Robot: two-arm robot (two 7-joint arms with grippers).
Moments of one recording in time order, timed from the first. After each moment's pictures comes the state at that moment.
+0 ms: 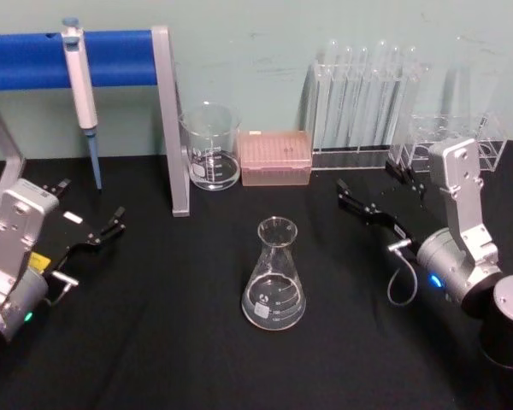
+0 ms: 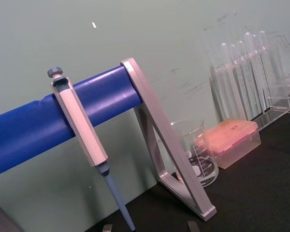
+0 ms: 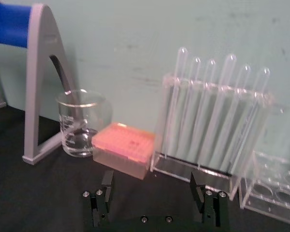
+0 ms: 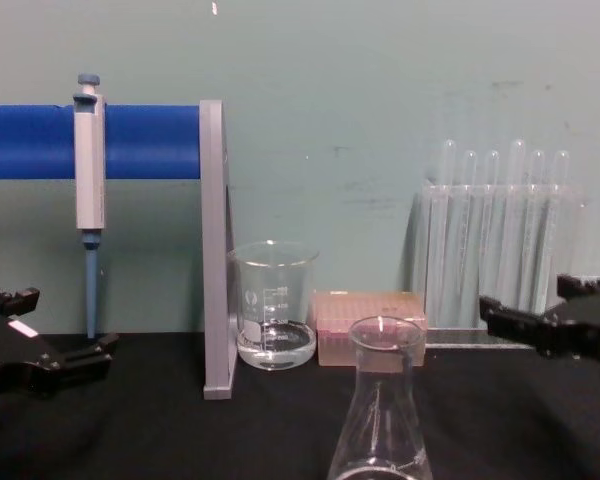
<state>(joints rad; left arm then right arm) -0.20 0.60 0.45 -1.41 -0.25 -0.12 0.03 0.27 0.36 -0.37 -1.36 0.29 -0.04 0.11</state>
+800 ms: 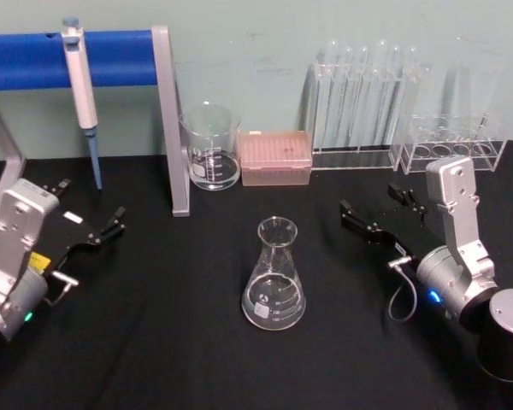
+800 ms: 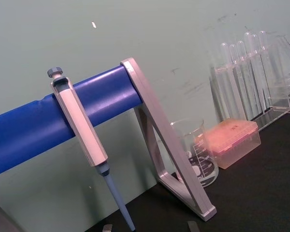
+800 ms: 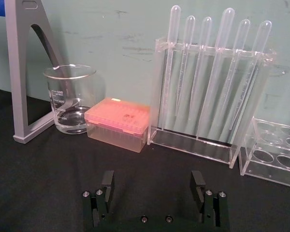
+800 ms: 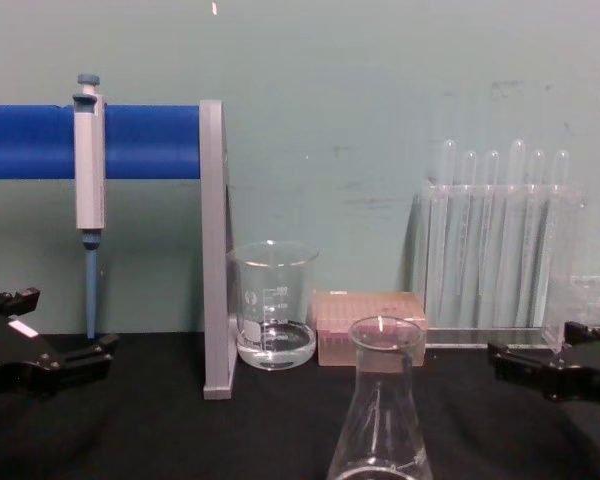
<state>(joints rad) -0.20 0.60 0.45 -1.41 -0.25 -0.12 0.03 0.25 0.32 -0.34 -1.30 0.28 -0.02 0.13</state>
